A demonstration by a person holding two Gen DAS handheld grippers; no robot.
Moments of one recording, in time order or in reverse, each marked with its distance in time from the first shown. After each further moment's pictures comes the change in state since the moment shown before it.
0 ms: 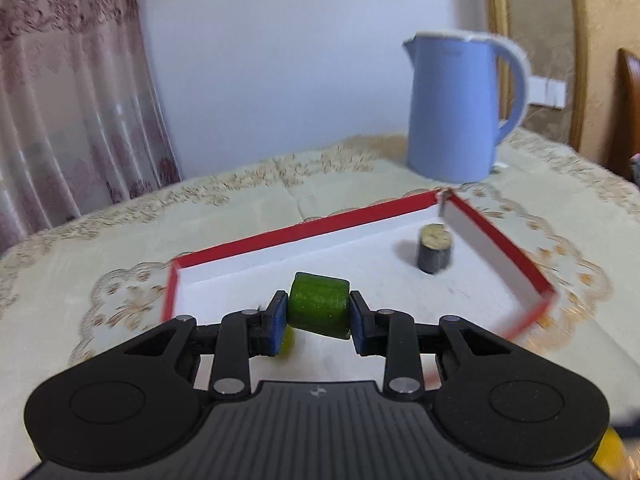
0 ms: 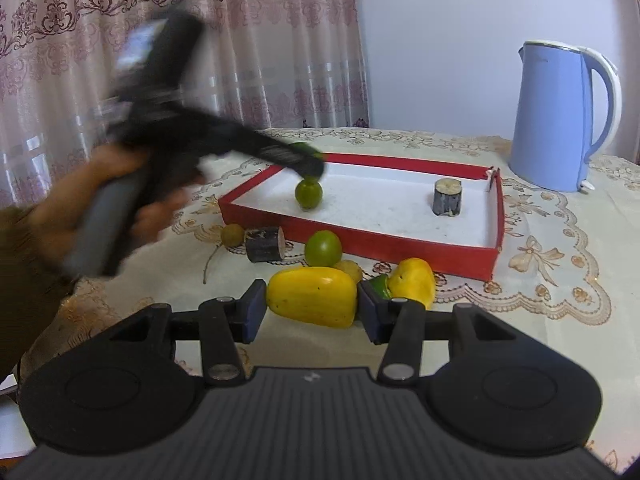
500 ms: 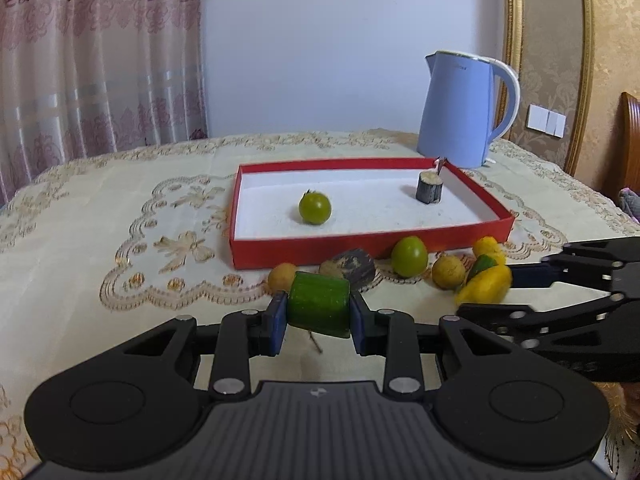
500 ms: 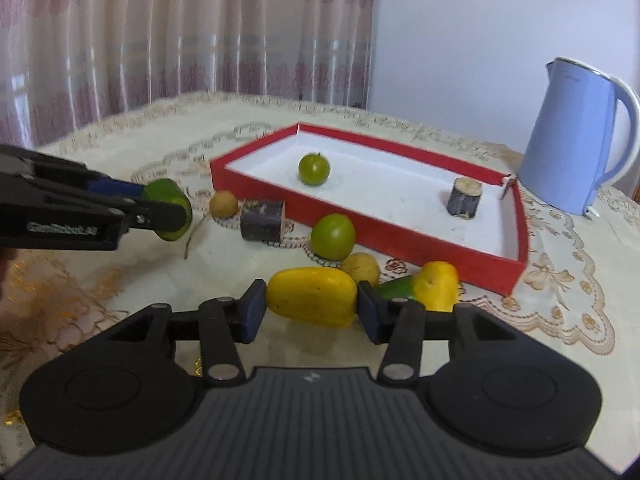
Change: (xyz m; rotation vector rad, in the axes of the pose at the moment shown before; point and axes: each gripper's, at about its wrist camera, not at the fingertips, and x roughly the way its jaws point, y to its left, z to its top) left arm -0.124 0.028 -0.119 -0.149 -0.056 -0.008; right arm 0.031 0.028 0.000 -0.111 0.049 -0.061
